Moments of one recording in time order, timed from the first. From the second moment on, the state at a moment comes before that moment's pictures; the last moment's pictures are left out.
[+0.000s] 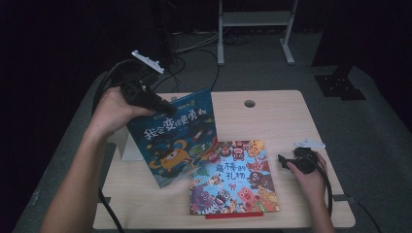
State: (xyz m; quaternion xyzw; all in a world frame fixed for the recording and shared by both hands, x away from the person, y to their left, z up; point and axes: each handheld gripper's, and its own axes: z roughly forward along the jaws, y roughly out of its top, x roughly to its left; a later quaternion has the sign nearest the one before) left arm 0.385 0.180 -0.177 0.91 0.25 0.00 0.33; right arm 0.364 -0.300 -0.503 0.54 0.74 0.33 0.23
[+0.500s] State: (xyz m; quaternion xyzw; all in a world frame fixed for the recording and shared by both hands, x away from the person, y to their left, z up) left arm 0.365 0.260 -0.168 0.89 0.30 0.02 0.35; right arm 0.364 -0.300 -0.503 0.54 0.74 0.33 0.23
